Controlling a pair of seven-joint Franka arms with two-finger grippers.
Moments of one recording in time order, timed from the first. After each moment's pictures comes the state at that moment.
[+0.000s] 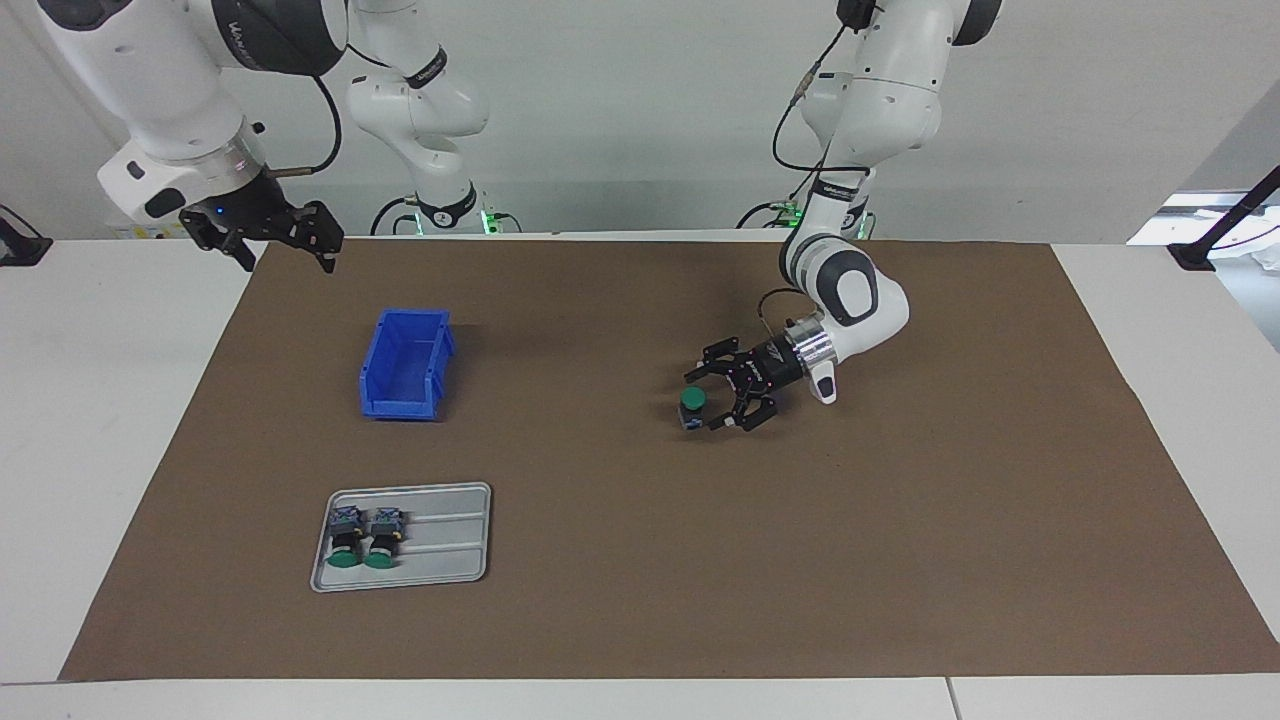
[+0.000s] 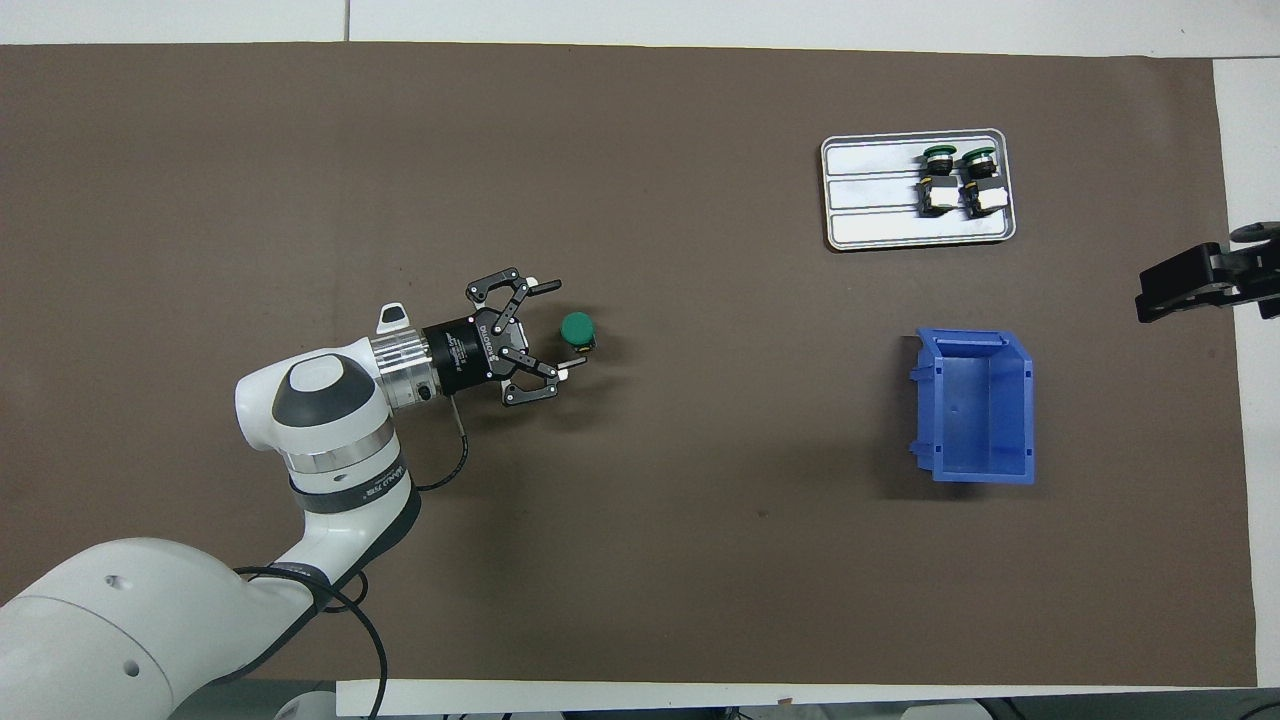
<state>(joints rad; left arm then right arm) -0.51 0.27 0.03 -2.26 -1.99 2.24 -0.53 -0.05 -0.01 0.02 -1.58 -0.06 1.43 -0.03</state>
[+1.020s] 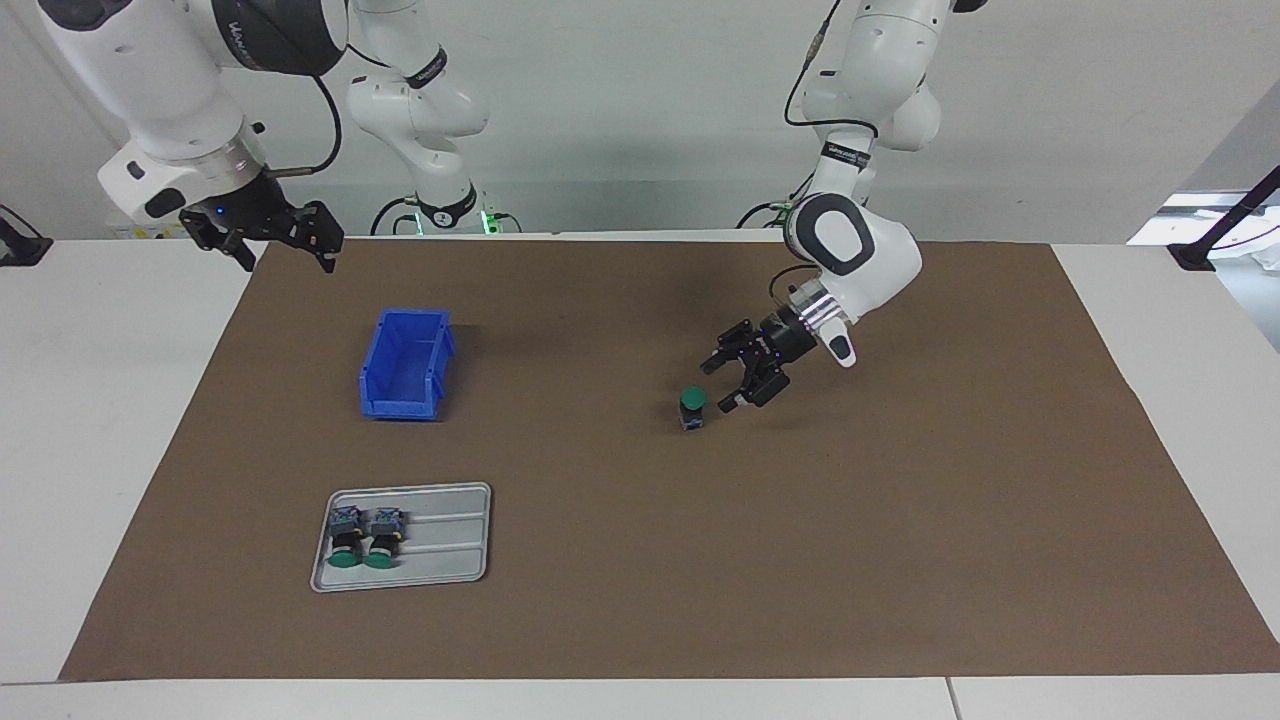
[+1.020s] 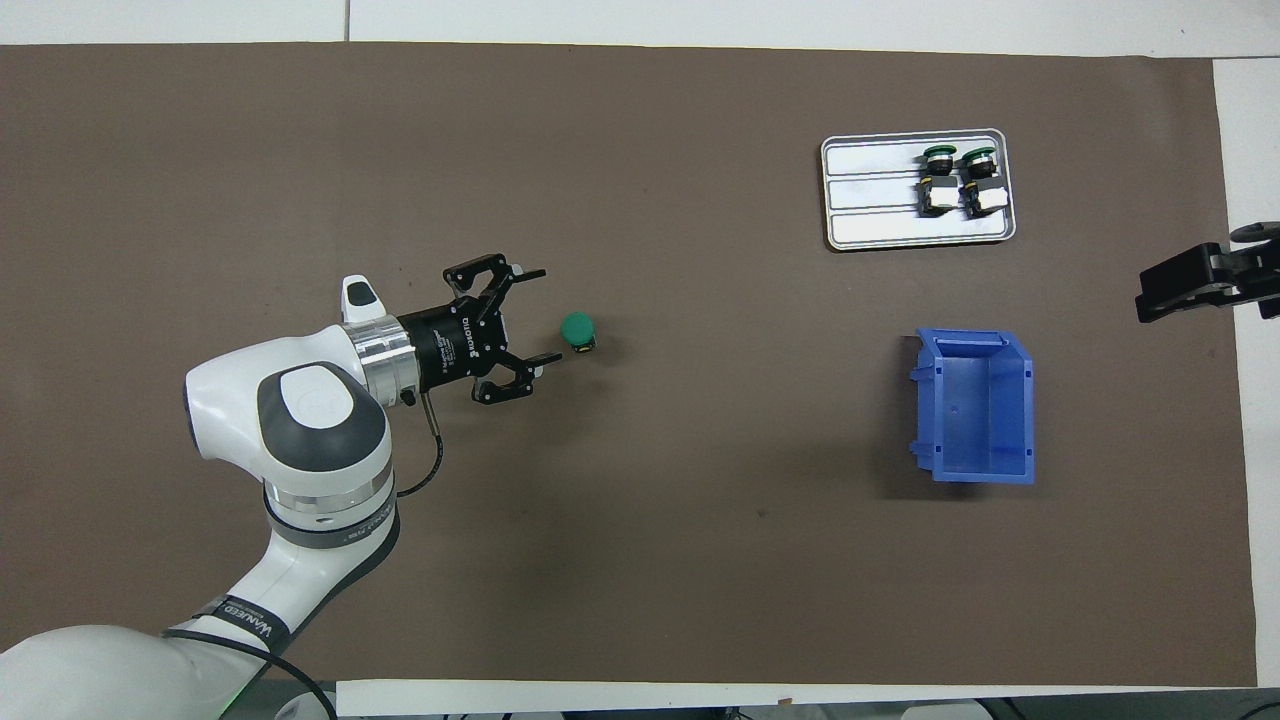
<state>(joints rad) -0.58 0.10 0.05 -2.25 -1.68 2.54 -0.54 -0.05 -0.01 0.02 -1.58 -0.06 1.43 -0.03</state>
